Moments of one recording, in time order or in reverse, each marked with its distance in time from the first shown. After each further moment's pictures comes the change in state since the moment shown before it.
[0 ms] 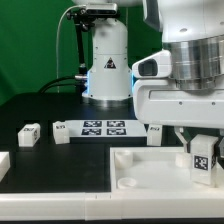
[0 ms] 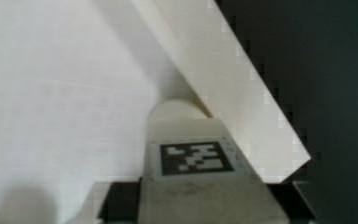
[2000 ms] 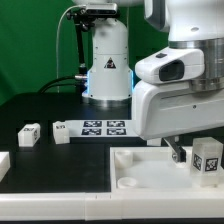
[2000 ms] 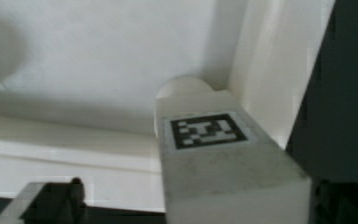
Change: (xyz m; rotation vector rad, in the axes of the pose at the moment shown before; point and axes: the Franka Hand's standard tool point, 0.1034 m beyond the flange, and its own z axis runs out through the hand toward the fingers) arm 0.006 -0.002 0.001 -0.058 0.010 -0.881
